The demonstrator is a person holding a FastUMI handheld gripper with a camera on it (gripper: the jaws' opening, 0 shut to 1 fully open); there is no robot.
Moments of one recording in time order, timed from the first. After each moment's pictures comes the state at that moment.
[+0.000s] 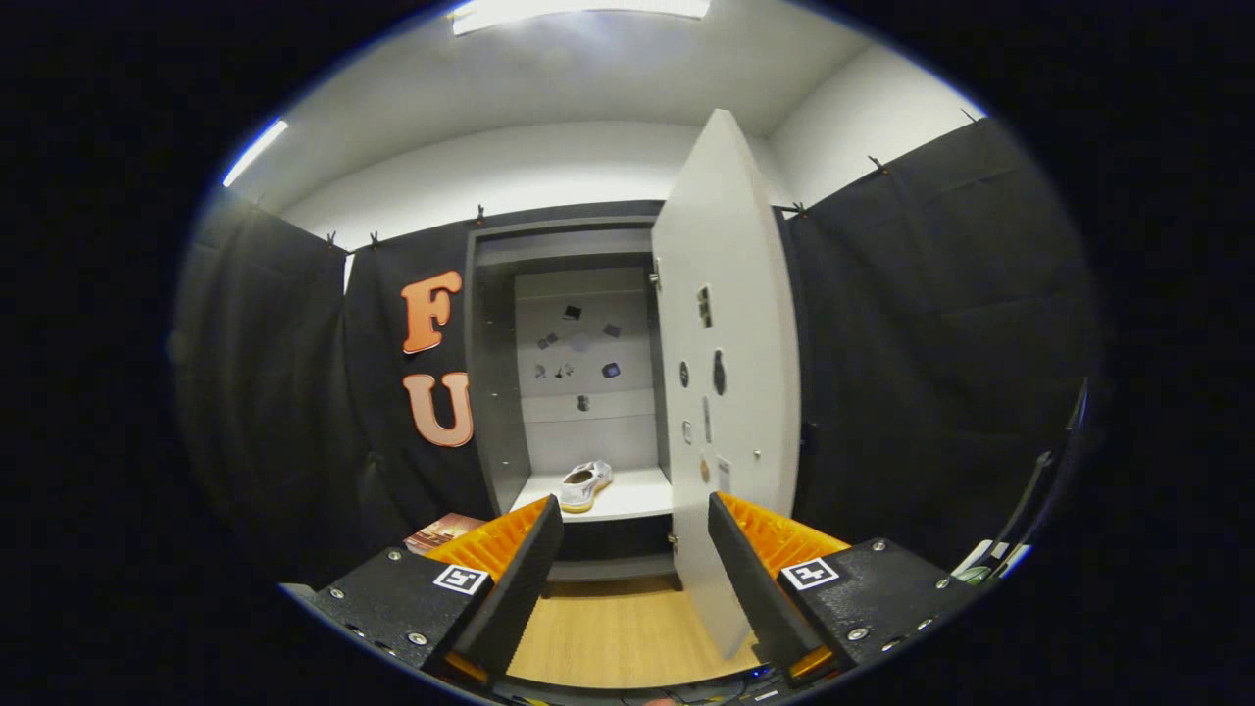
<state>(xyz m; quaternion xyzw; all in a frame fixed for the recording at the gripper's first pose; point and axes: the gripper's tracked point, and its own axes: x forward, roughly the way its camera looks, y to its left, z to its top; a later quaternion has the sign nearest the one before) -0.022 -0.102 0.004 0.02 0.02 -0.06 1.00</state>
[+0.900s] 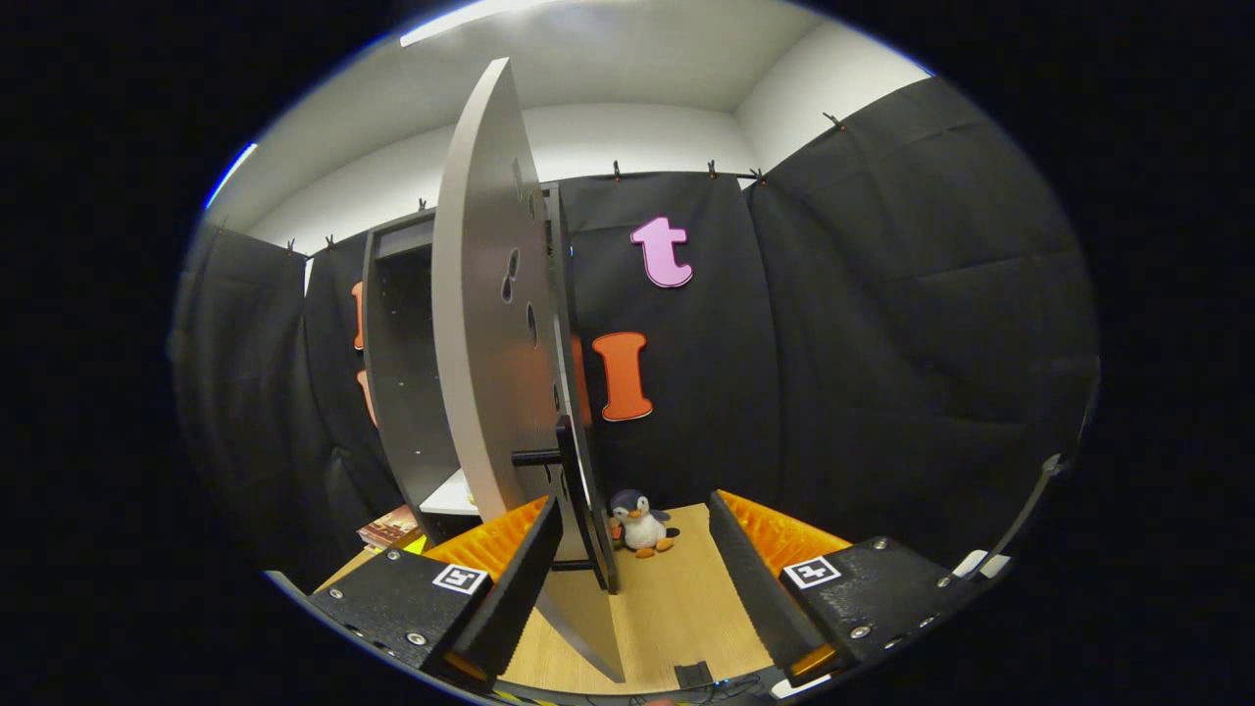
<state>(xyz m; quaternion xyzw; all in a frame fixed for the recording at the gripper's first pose) 0.051 -0.247 -0.045 0.04 0.04 -0.04 1.00</state>
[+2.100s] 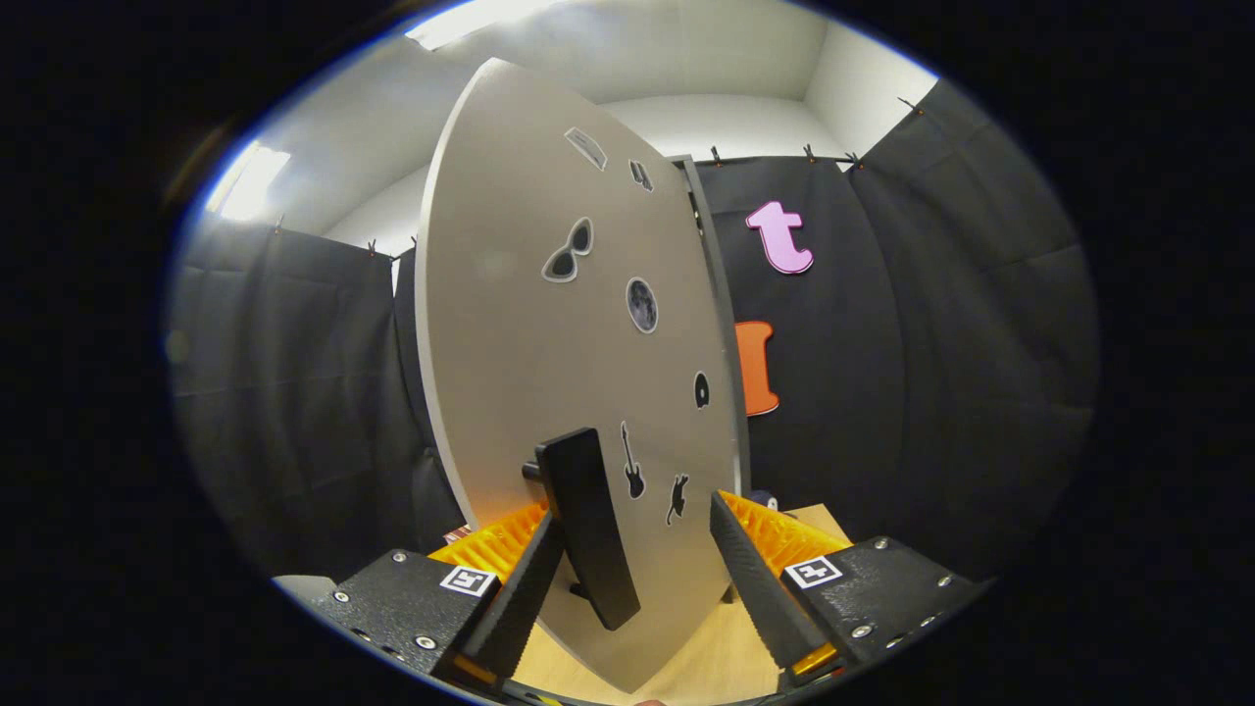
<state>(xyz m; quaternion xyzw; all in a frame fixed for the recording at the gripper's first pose) 0.094 -0.093 -0.057 0.06 0.04 0.10 0.99</state>
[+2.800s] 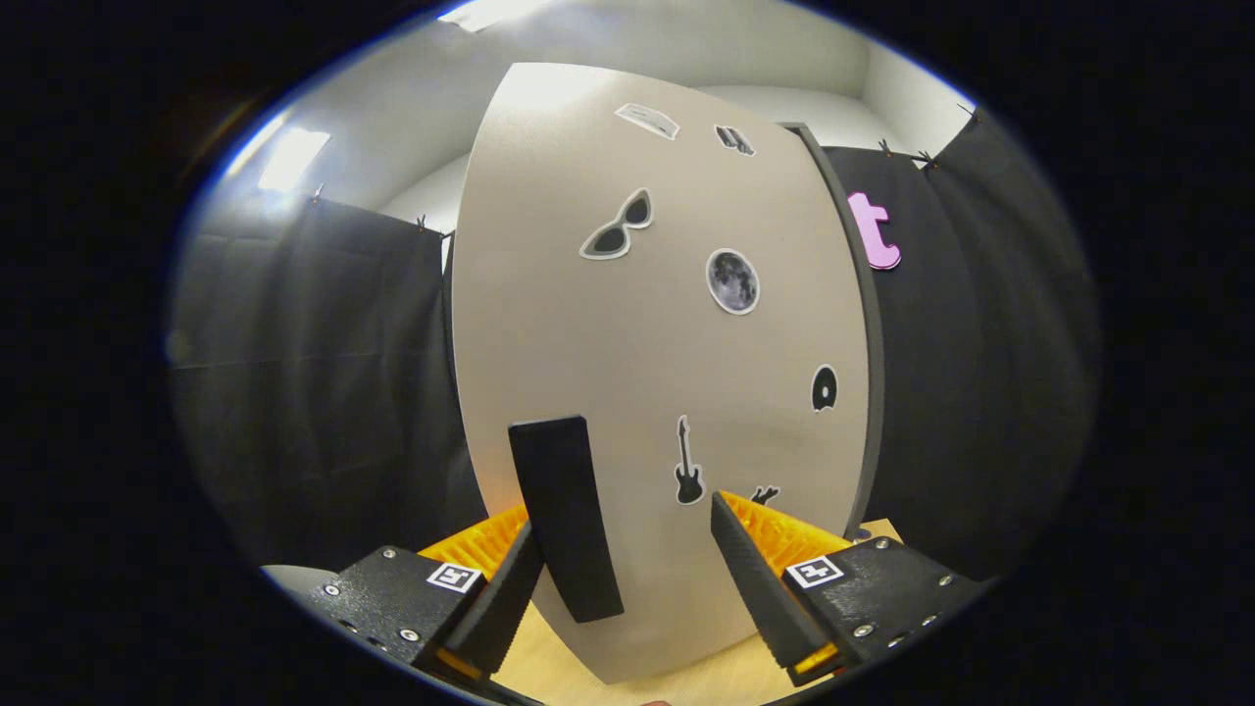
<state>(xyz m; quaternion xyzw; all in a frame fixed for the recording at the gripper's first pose) 0.160 0.019 -0.063 0.02 0.04 0.17 0.98</state>
